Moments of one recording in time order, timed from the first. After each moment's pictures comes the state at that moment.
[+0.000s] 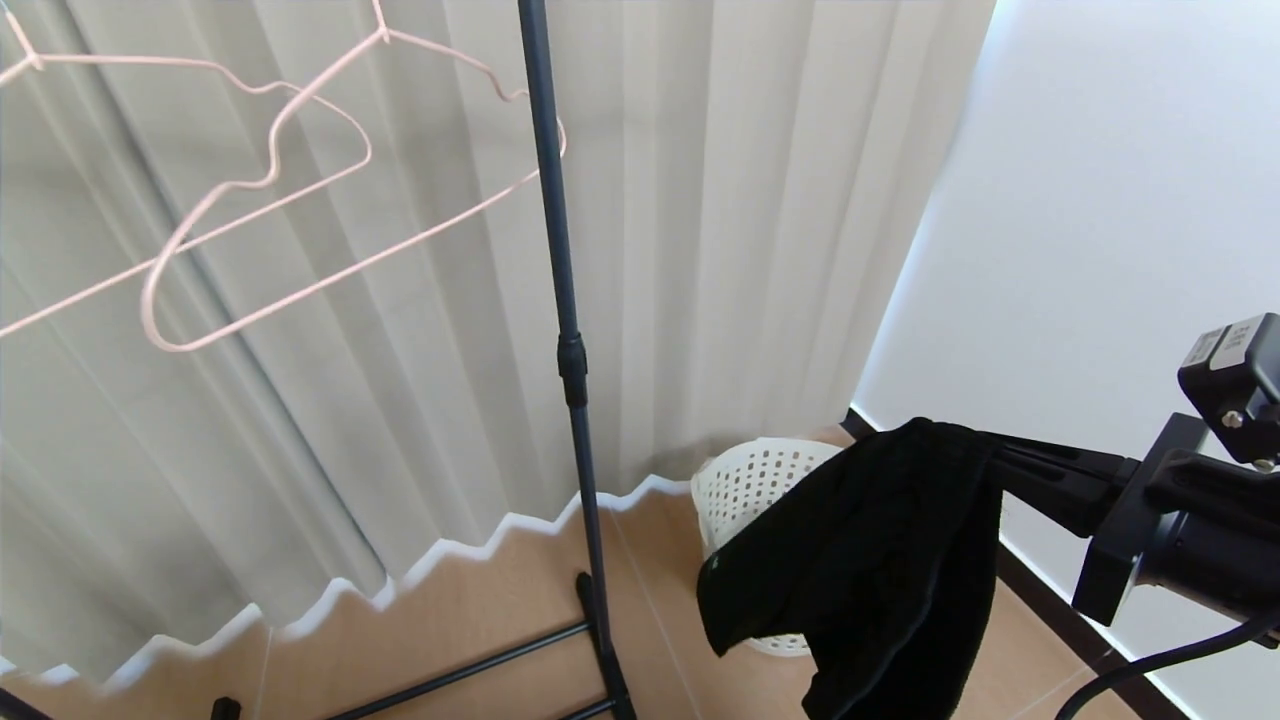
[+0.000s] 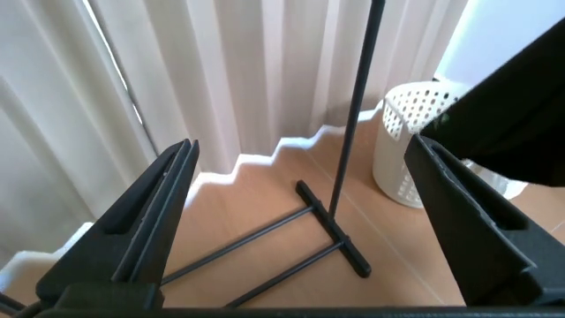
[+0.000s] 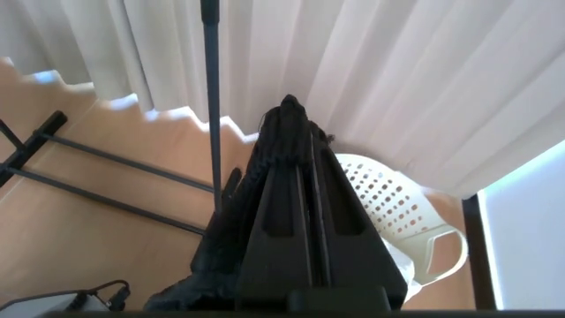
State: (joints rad) left arm 0.00 0.00 -0.01 0.03 -0.13 0.04; right arm 0.53 1.21 -0.49 -0.52 0.04 -0.18
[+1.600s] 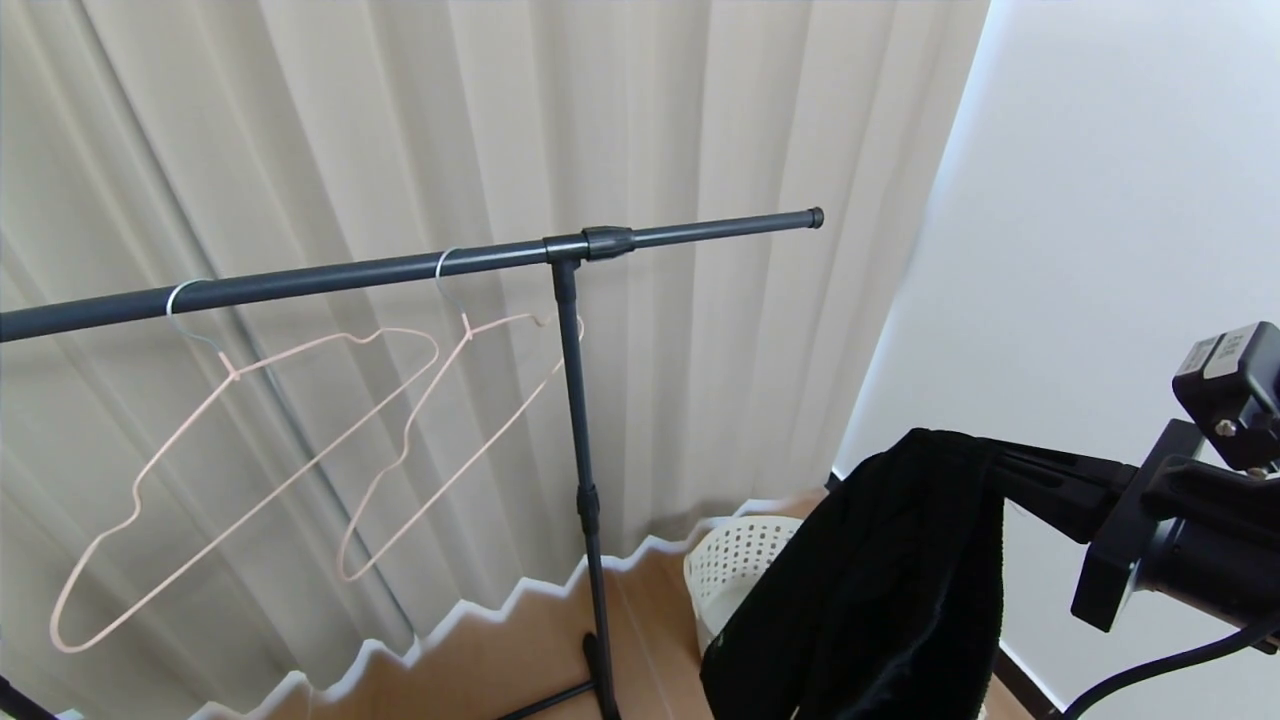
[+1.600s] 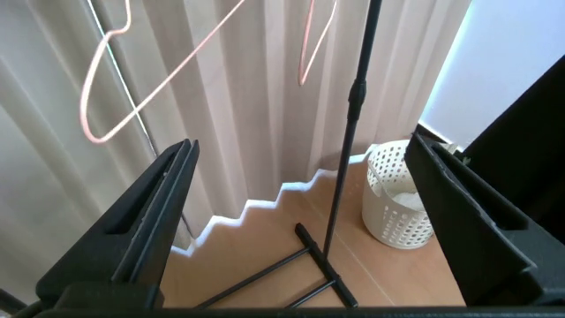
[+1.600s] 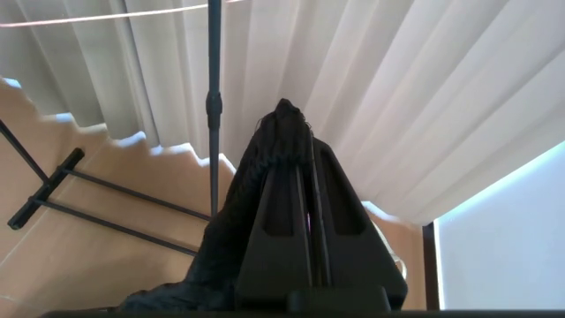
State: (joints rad) left arm 0.00 0.00 -0.01 0.03 -0.13 0.04; right arm 0.52 1.21 -0.48 -0.52 0.04 -0.18
